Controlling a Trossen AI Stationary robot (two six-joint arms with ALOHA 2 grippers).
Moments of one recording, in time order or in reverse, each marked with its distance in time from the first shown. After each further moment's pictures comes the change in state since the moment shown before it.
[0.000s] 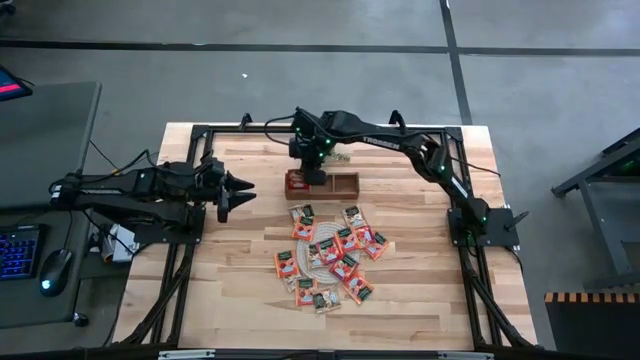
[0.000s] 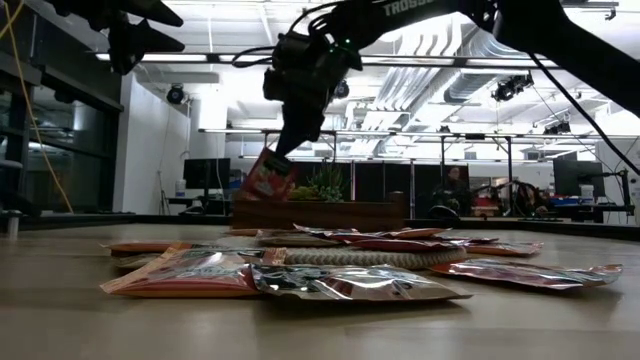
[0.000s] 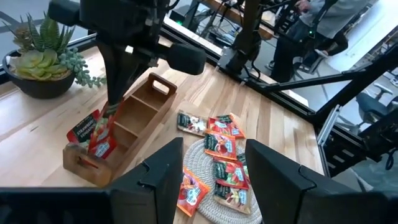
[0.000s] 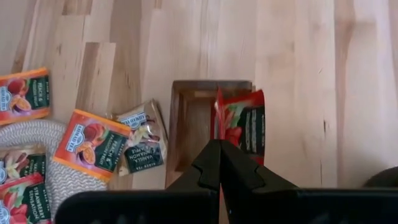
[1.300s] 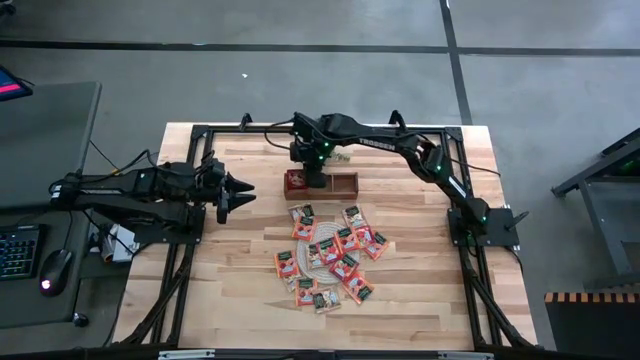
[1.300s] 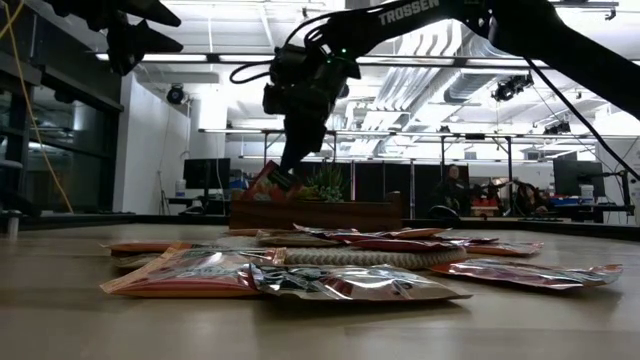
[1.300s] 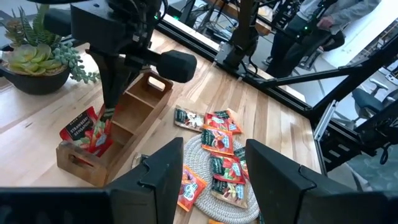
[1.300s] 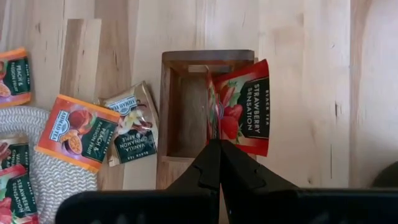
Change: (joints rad) left arm 0.000 0.000 0.000 -0.011 0.023 -0.003; right arm -0.004 0.035 -0.002 -0.031 0.023 -0.007
